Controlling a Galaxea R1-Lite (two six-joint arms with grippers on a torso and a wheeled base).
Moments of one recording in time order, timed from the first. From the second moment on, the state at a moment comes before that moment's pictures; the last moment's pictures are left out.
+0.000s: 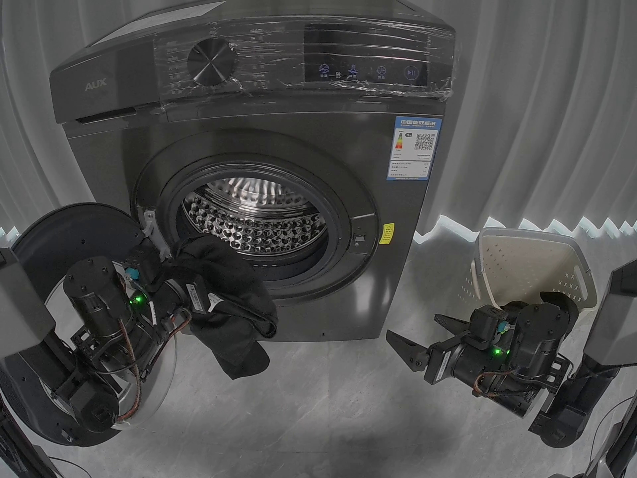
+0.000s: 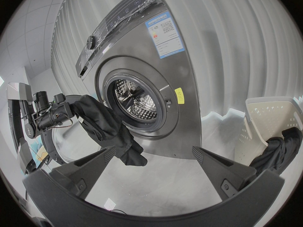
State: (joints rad) left arm -0.42 1.85 -0.36 -1.55 0.23 -0.01; right arm 0.66 1.98 -0.25 -1.55 -0.11 0.28
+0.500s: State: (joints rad) left arm -0.43 1.86 -0.35 -1.55 0.23 -0.01; right arm 0.67 1.98 -0.25 -1.55 -0.11 0.28
